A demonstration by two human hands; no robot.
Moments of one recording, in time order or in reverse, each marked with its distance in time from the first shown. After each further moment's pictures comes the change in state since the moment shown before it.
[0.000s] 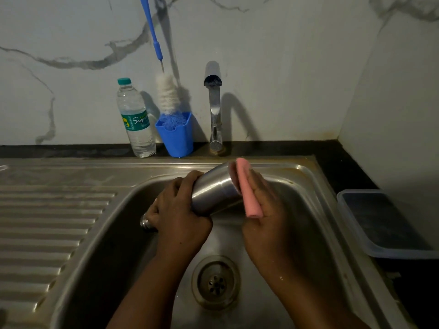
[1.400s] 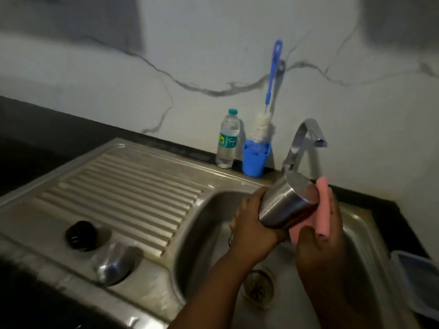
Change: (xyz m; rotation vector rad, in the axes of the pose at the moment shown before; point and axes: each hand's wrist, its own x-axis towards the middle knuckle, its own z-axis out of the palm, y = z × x) left_hand -0.024 0.015 -0.081 -0.591 -0.077 -0.131; right_hand -0.008 -0.128 0.018 0.281 -0.074 0.167
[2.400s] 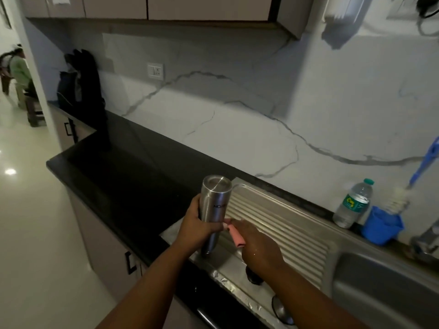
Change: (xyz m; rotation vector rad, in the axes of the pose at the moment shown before) left_hand -0.046 -0.074 -0.469 -0.128 0.333 -0.158; right_hand -0.095 -0.088 0.385 -0.946 -0.885 -0.243
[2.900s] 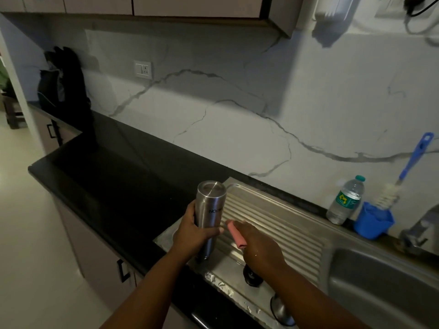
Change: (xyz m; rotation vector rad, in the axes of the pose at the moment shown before) left_hand 0.017 -0.027 0.003 0.015 -0.028 -0.063; right_hand 0.015 0.018 0.009 -0.073 -0.028 0.094
